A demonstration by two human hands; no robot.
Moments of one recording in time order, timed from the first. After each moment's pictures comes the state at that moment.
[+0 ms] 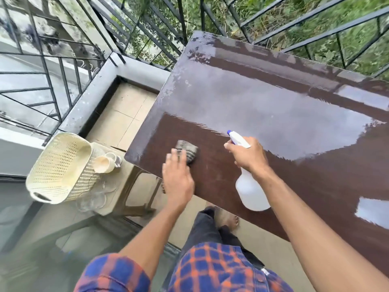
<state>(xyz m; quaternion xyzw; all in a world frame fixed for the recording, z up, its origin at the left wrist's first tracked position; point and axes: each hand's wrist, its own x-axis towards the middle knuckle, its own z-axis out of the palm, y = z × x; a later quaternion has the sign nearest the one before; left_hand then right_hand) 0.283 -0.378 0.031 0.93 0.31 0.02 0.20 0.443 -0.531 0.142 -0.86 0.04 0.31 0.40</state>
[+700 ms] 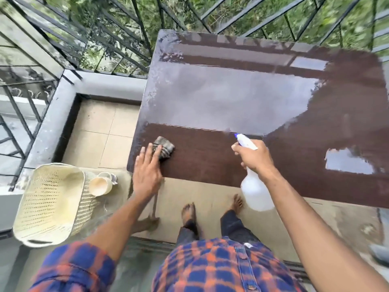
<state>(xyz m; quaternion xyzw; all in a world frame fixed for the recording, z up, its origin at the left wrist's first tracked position) 0.258 -0.222 0.026 0.98 0.11 -0.03 0.15 0.363 -0.532 0.152 -0.85 0.21 0.23 0.43</state>
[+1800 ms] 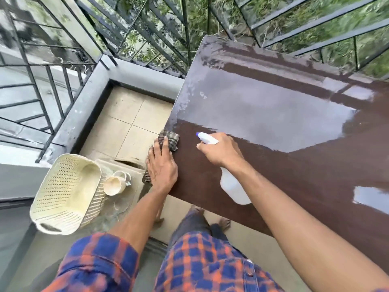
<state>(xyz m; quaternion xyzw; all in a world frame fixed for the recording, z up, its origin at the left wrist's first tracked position) 0.328 -0.216 0.024 0.92 0.35 0.00 0.16 0.448 -0.370 0.153 -0.88 -0.04 0.35 0.31</state>
